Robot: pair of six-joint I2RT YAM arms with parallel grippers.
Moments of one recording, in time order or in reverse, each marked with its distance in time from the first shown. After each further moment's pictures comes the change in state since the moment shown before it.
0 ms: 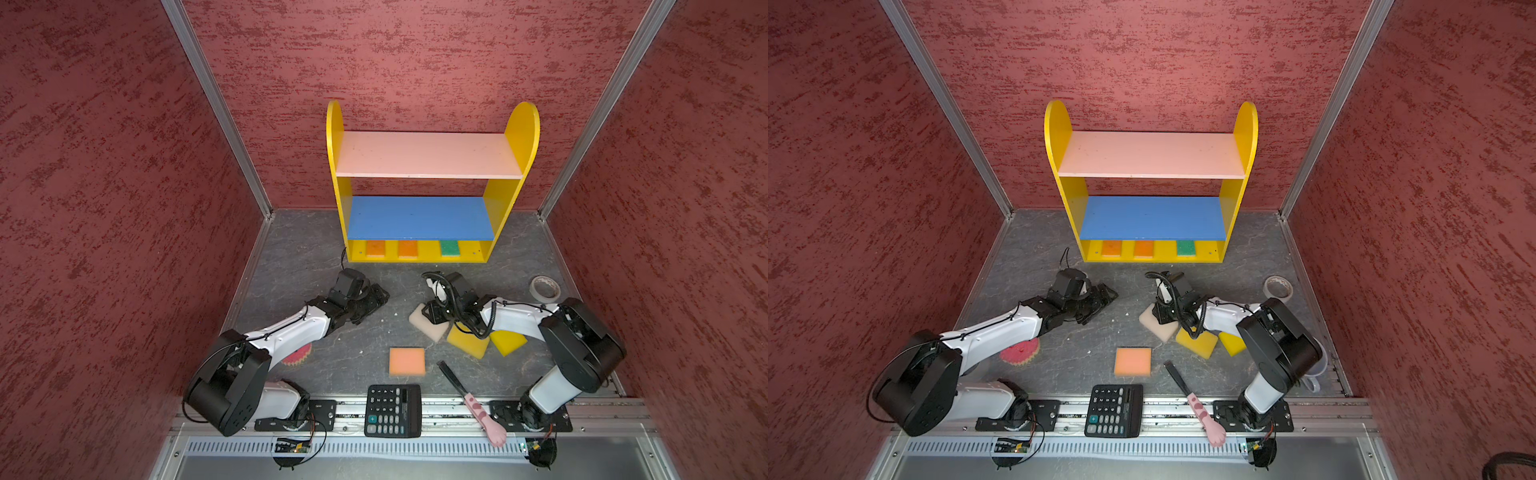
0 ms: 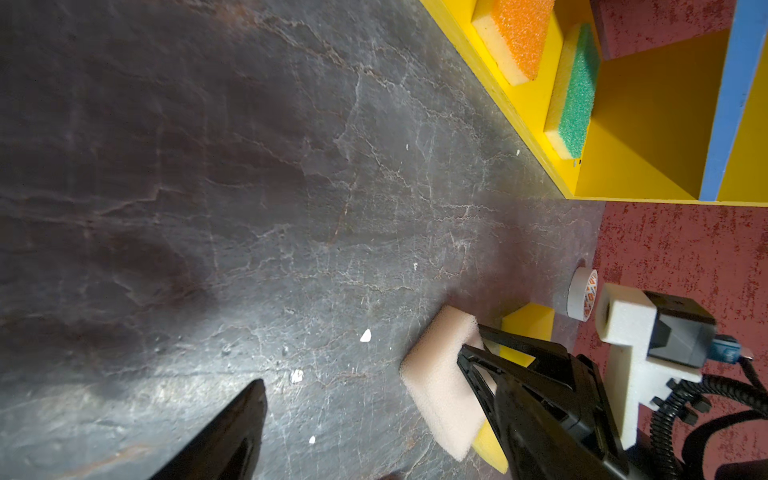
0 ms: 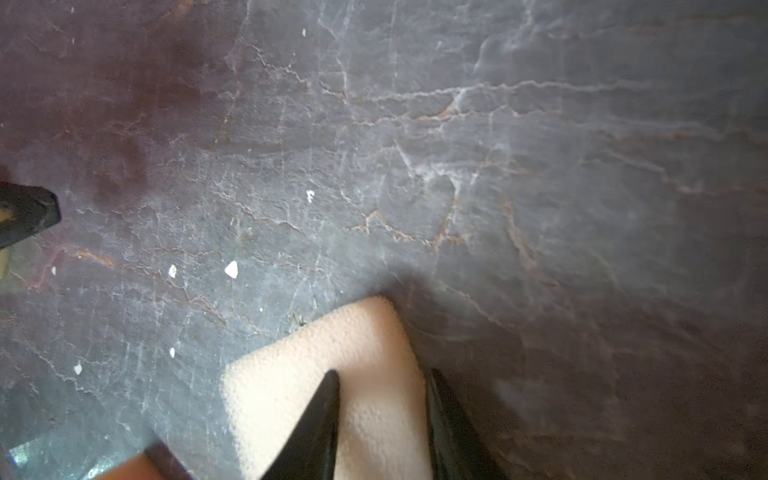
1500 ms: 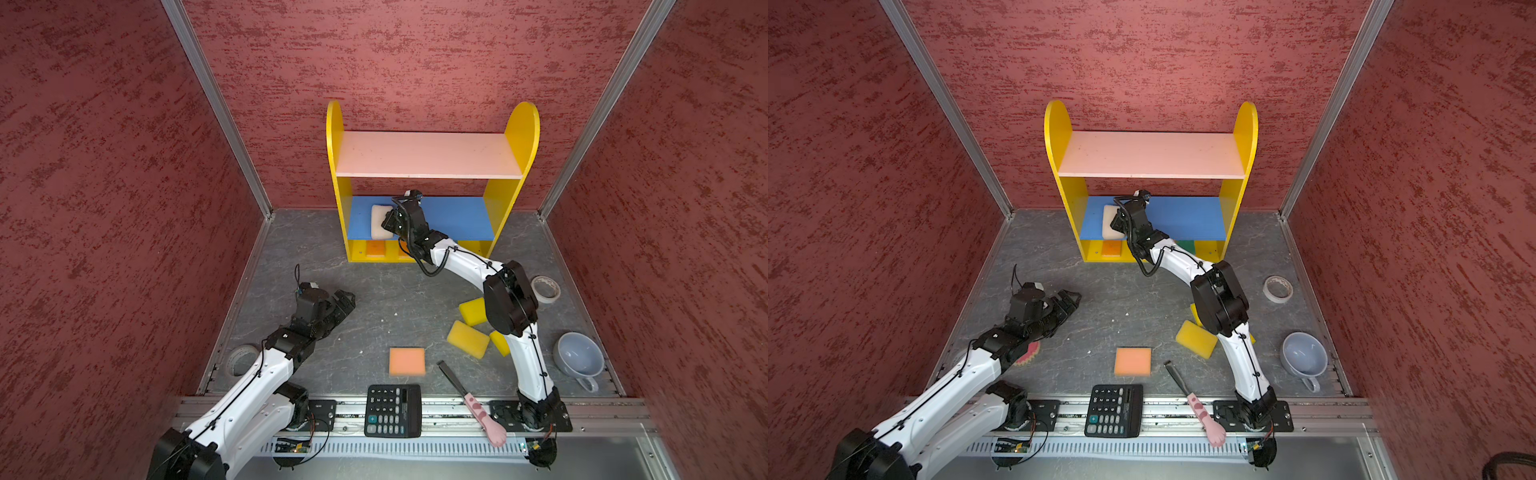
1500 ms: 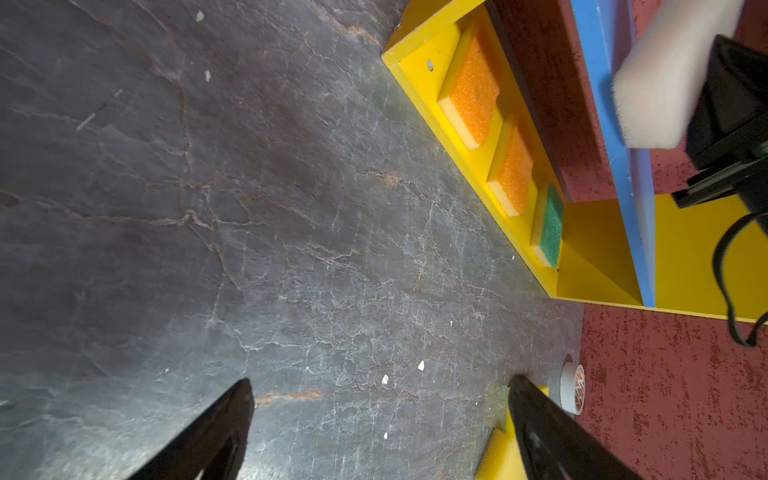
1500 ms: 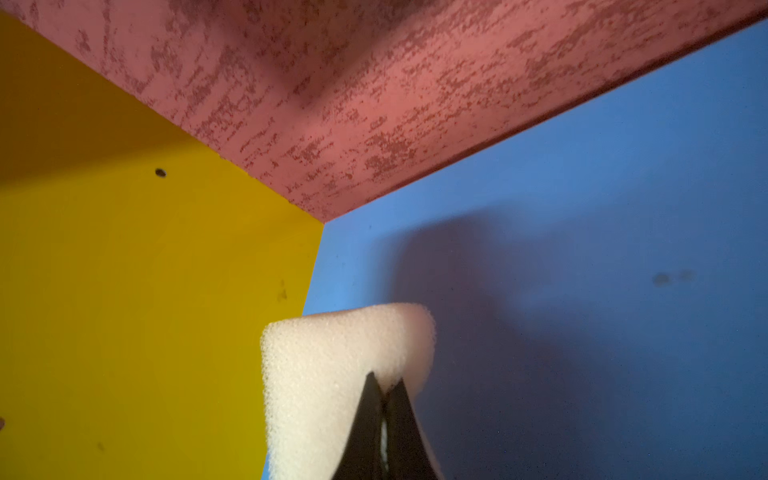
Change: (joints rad) left arm 0.169 -0.520 -0.229 -0.164 -0.170 -0.014; right arm 0.000 0.595 1.144 0.040 0.393 0.466
